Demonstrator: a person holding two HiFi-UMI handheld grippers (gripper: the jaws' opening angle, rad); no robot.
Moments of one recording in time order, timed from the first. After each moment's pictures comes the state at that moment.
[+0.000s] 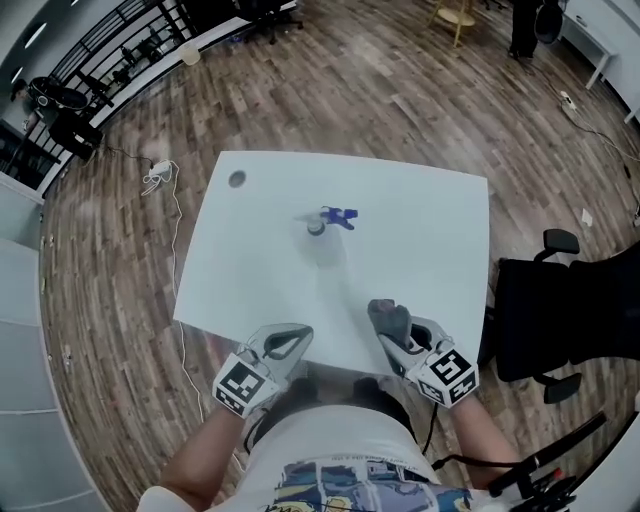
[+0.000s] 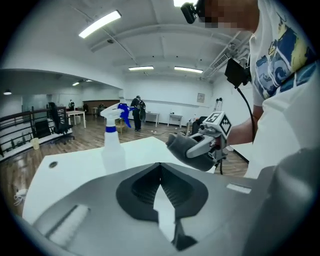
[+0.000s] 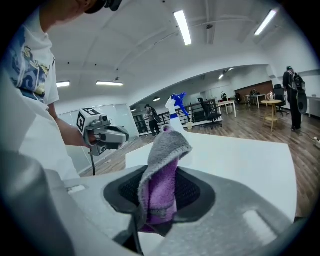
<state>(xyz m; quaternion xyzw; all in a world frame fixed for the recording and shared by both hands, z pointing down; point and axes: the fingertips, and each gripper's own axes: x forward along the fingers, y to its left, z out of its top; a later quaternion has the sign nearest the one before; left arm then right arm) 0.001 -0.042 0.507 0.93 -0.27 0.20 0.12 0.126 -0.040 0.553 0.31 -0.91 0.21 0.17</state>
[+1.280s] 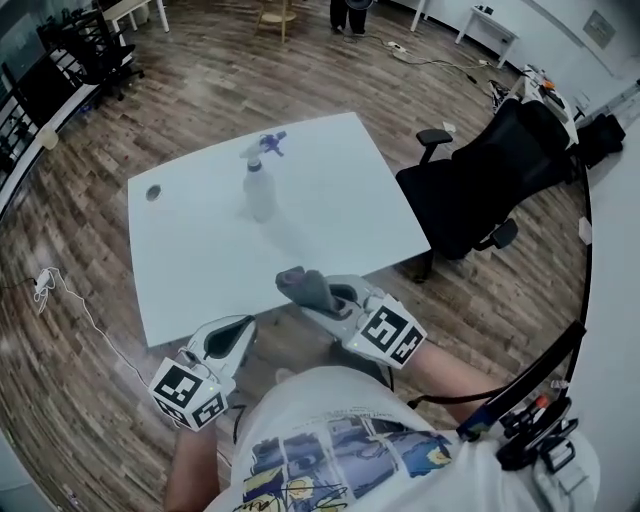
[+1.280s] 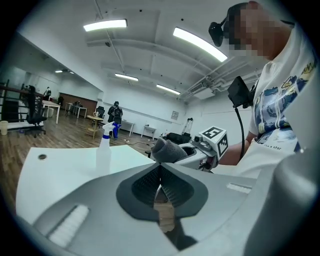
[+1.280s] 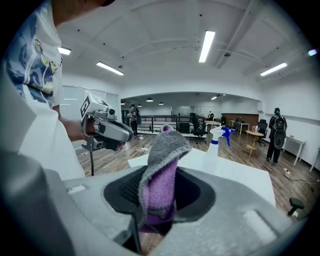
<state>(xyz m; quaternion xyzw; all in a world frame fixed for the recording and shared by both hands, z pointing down) -0.121 0.054 0.421 0.97 -0.12 0.12 0.16 -0.045 0.059 0.460 0.42 -0.88 0.09 0.20</state>
